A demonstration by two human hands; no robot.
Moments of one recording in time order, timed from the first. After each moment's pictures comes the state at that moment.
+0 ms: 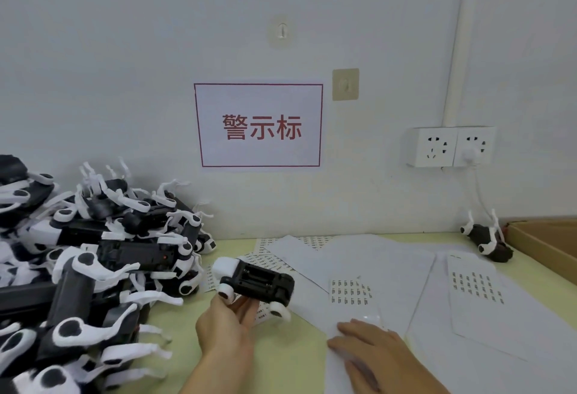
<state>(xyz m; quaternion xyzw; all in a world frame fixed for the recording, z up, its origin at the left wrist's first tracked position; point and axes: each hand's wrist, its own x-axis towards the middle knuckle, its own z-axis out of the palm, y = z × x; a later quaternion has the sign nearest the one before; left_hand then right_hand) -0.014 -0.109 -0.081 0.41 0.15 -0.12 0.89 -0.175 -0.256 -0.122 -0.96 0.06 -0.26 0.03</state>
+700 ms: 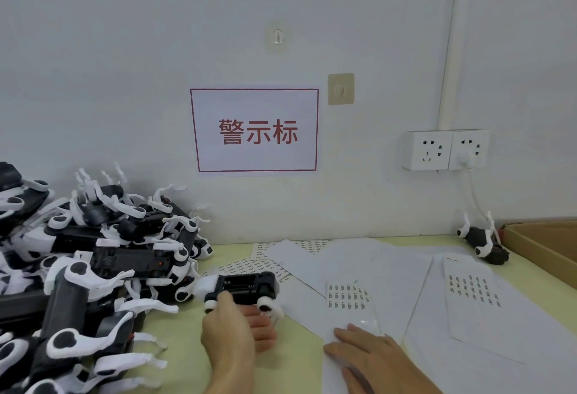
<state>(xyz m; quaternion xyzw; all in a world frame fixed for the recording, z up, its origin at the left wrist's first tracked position) -0.025 -0.114 -0.088 0.63 0.07 -0.11 0.77 -0.176 -0.248 -0.105 -0.98 0.06 -0.17 0.07</state>
